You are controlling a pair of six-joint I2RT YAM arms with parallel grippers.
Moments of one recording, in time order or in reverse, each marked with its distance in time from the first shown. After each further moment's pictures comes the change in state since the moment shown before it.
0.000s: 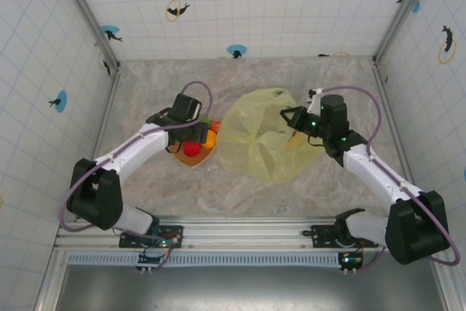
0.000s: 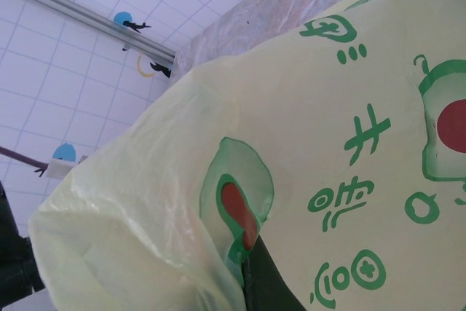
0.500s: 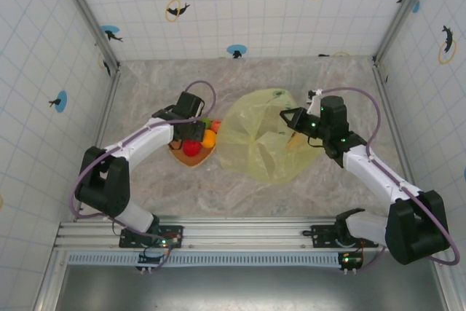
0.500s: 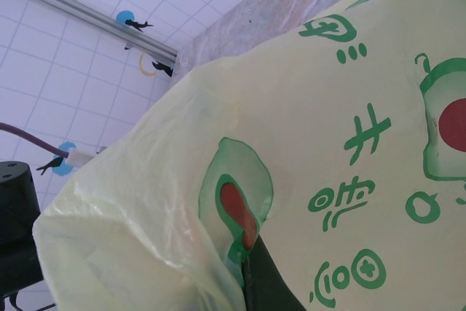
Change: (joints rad) left arm 0.013 0.066 0.023 0.003 -0.020 0.014; right arm 0.000 0.000 -0.015 0.023 -0.006 0.003
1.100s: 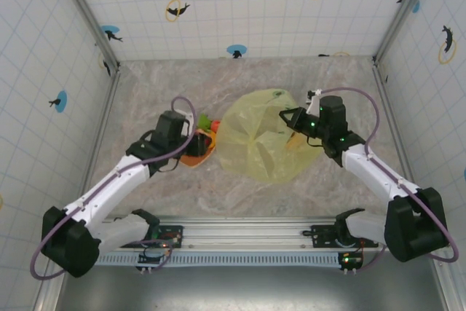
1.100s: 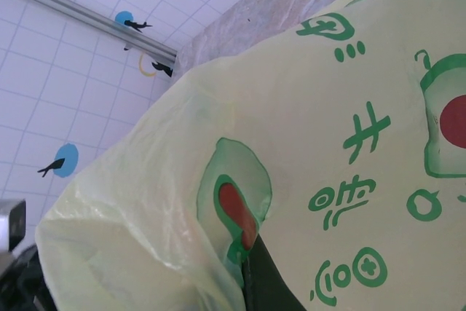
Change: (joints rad) left arm -0.100 -0.486 -0.296 0.137 0.338 -0.159; right arm 0.000 0.024 0.000 0.016 -0.006 0.025
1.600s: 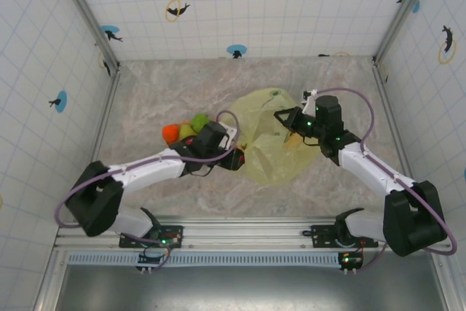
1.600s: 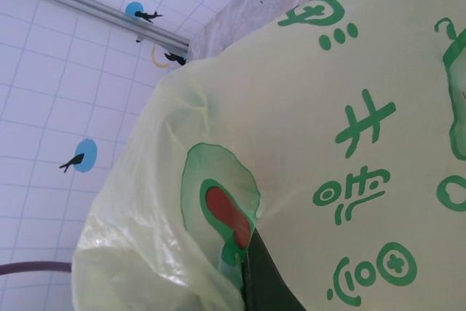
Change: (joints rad) left arm -0.255 0.371 0.037 0.304 0.072 -0.064; right arm 0.026 0.035 0.000 0.056 -0.032 0.077
